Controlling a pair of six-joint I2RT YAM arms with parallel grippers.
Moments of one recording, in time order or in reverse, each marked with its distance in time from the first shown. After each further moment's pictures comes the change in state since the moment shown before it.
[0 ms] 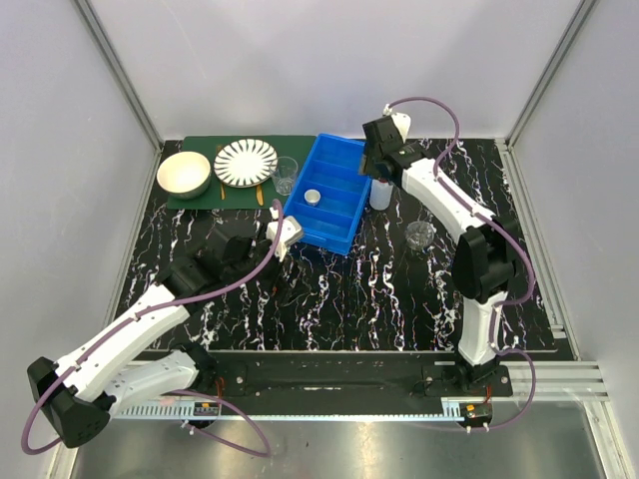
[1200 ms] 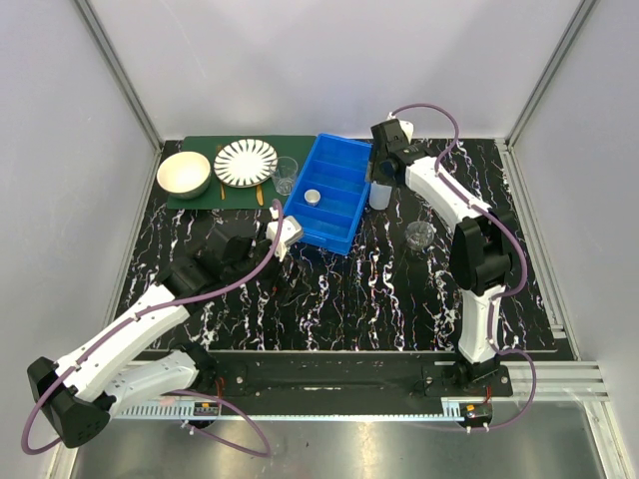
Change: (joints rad) left arm 0.000 0.000 0.000 0.000 -0.005 0.000; right arm -0.066 0.076 0.012 -0.034 -0.088 -0.060
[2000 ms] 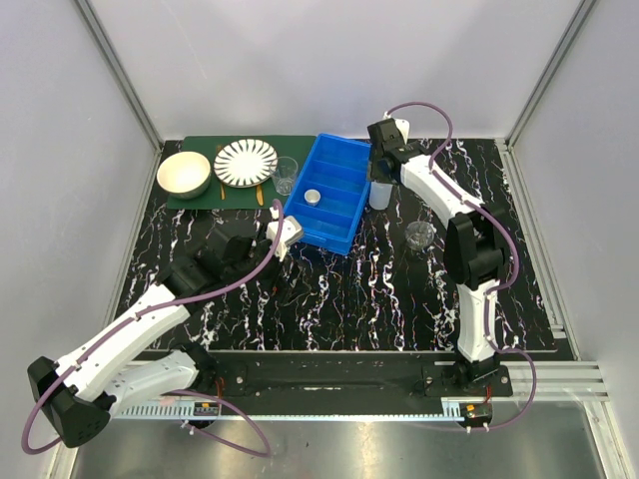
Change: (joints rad) left arm 0.000 0.002 0.000 0.000 -0.002 0.000; right arm 0.000 0.068 0.056 0.010 0.056 -0.054
